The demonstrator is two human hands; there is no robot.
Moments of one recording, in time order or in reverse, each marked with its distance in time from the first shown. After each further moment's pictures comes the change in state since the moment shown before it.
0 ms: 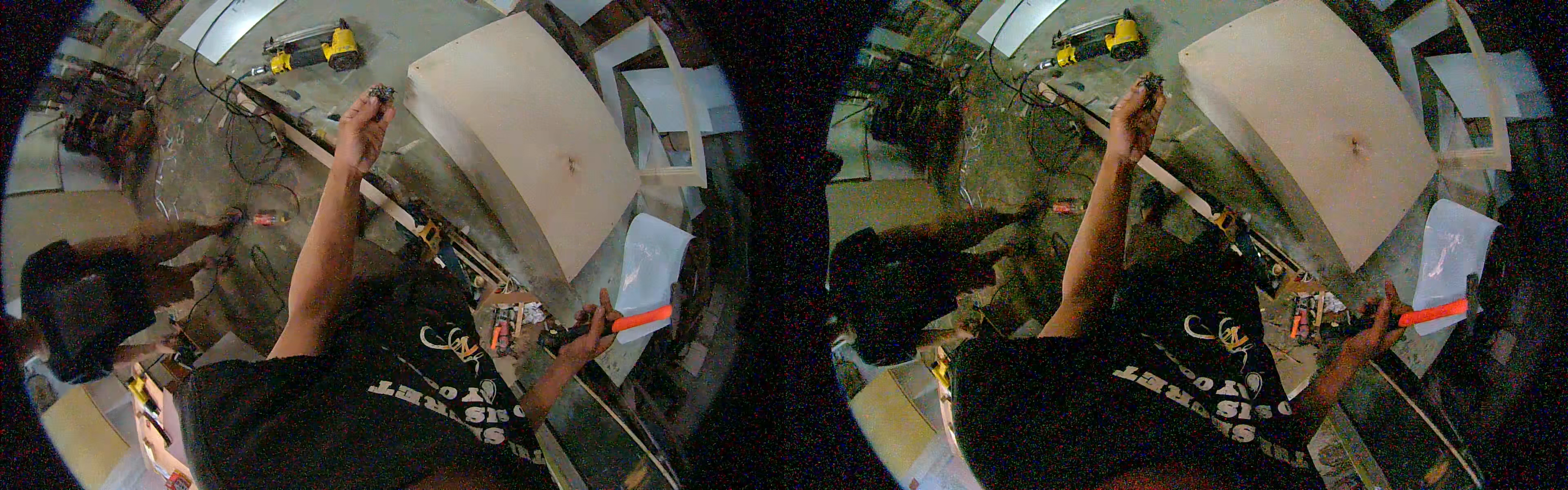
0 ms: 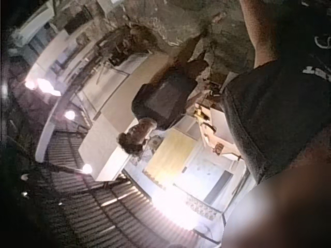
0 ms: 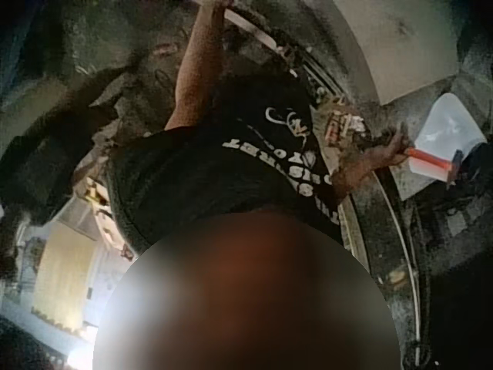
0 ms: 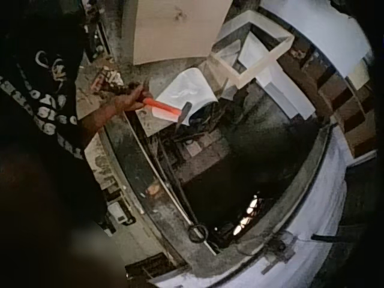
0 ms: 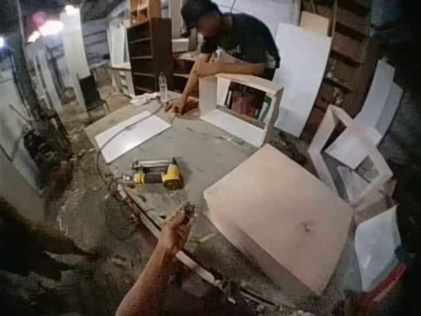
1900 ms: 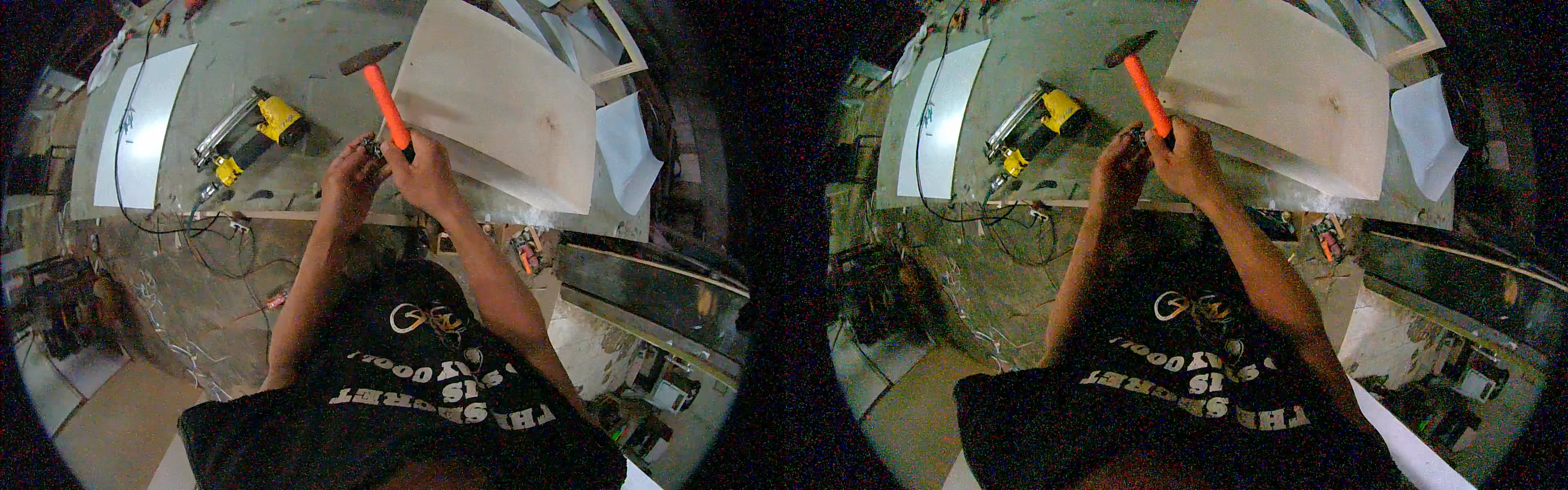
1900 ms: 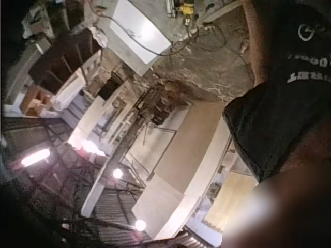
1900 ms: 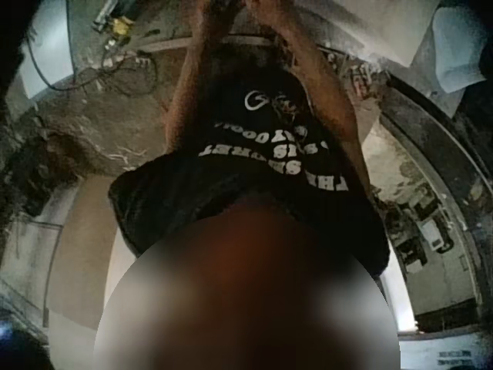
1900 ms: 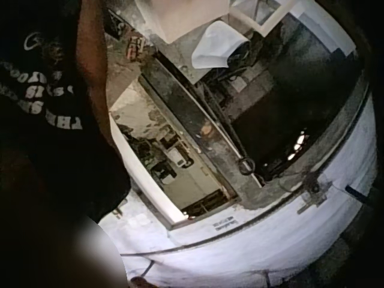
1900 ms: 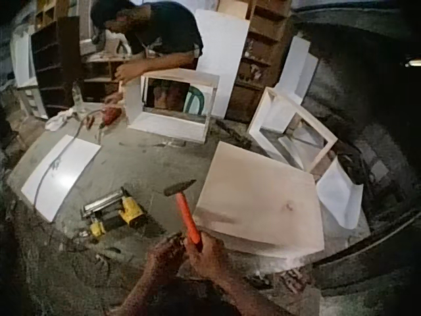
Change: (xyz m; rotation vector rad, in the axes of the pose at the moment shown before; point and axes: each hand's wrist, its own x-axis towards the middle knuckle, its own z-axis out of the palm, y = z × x) left_hand -0.006 0.048 0.097 0.030 -0.069 -0.711; right_hand -0.016 -0.069 0.348 -0.399 -0.433 -0.171
